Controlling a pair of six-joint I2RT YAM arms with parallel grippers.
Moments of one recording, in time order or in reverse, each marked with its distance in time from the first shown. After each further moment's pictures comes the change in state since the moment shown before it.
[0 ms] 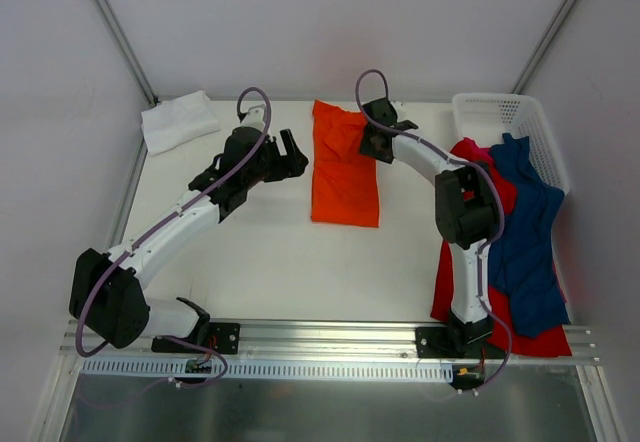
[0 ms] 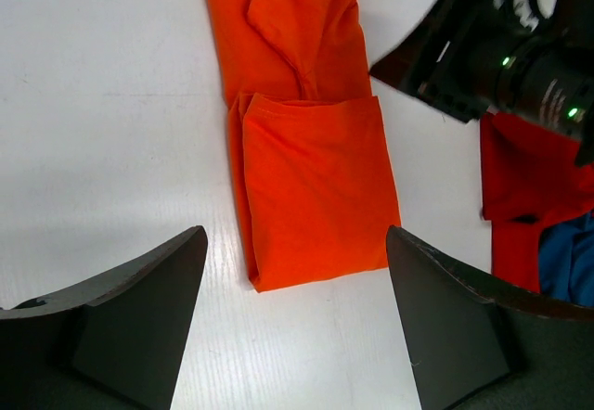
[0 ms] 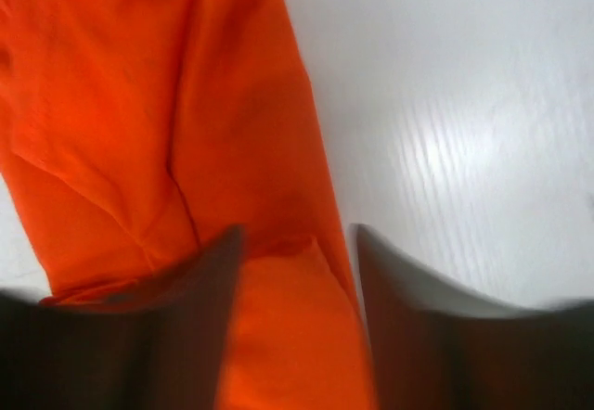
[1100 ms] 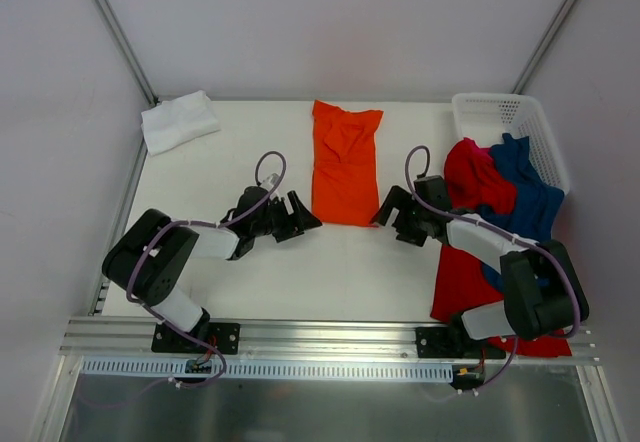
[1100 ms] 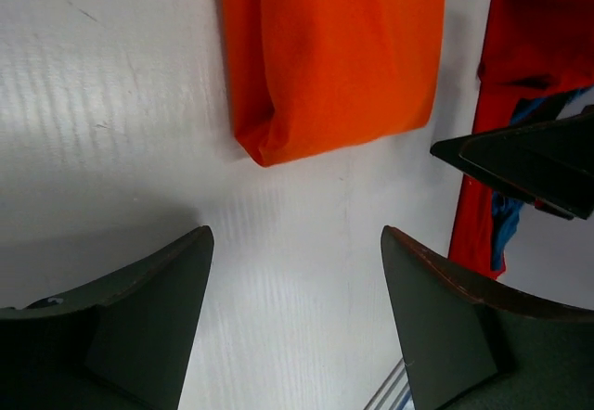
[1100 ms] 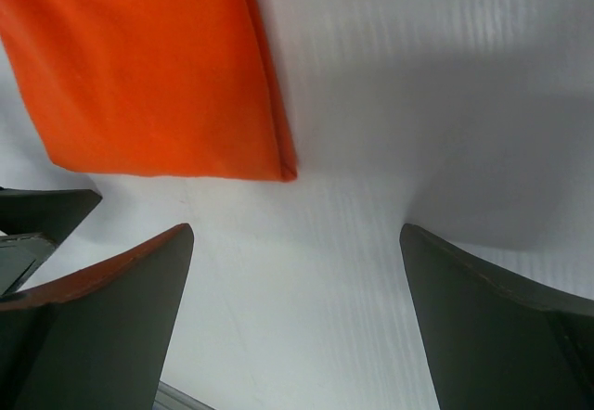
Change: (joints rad) left arm 0.009 0.278 -0.552 0.731 0.432 -0.347; right arm -0.085 -0.738 -1.035 0.304 -0.501 0.111
